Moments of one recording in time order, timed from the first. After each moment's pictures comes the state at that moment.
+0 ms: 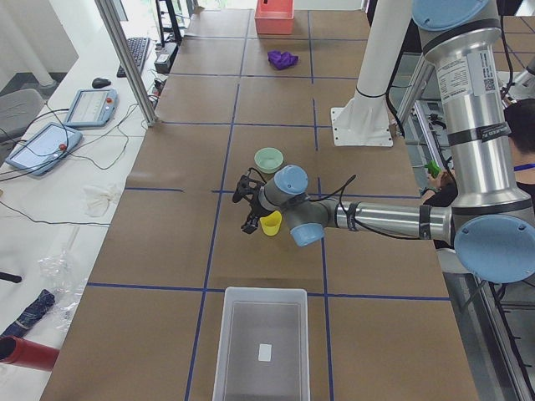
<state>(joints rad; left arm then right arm) -0.95 -1.31 -1.76 -2.65 -1.92 -0.83 1.53 -1.72 1.84 -1.32 2.34 -0.09</state>
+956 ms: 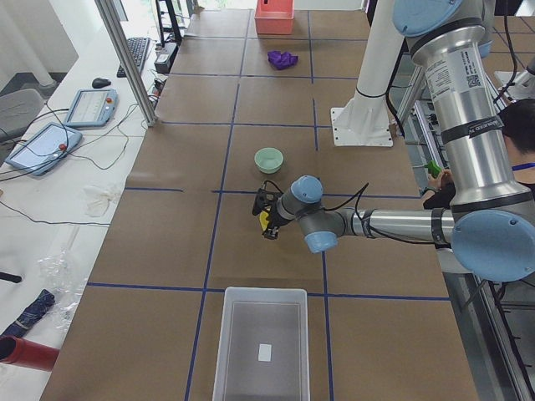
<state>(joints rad) -0.80 -1.24 -1.75 -2.72 -1.86 -0.94 1.53 -1.72 1.84 -1.32 2.34 -0.09</state>
